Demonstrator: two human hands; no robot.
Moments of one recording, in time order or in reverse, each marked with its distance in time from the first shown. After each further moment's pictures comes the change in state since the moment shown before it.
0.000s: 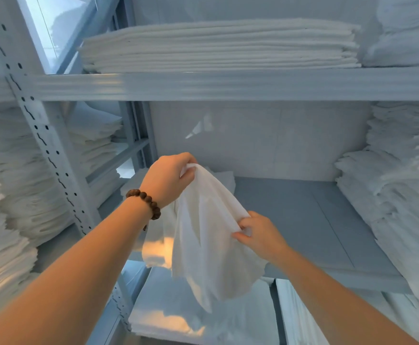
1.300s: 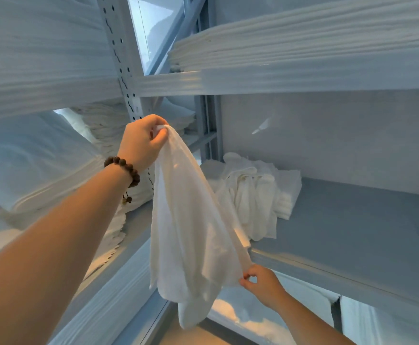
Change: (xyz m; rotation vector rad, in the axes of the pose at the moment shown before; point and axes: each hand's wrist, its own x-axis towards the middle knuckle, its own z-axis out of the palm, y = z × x) left_hand -0.043 -0.067 -0.138 0.151 0.343 -0.269; right_hand -0.032 -0.018 0.166 0.357 -0.396 0.108
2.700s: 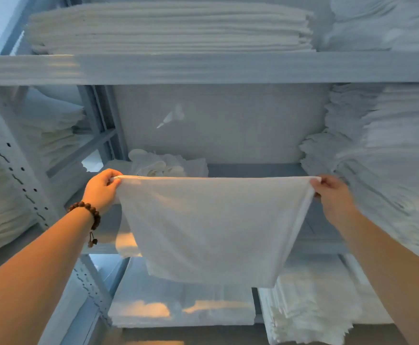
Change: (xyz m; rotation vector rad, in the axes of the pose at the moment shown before) left_hand -0.052 -0.030 0.171 -0.313 -0.387 -0.297; right_hand -0.136 0.055 -0.291 0.465 1.078 0.141
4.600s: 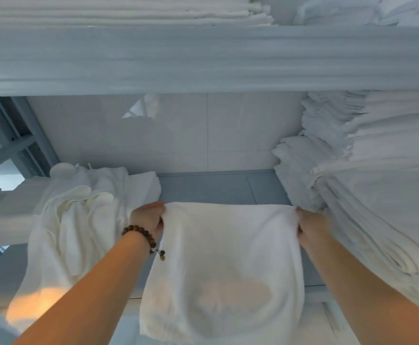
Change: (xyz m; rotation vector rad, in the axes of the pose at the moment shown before) left_hand 0.065 0.140 0.326 -0.774 -0.170 -0.782; right_hand 0.195 0.082 -0.026 0.095 0.292 0.592
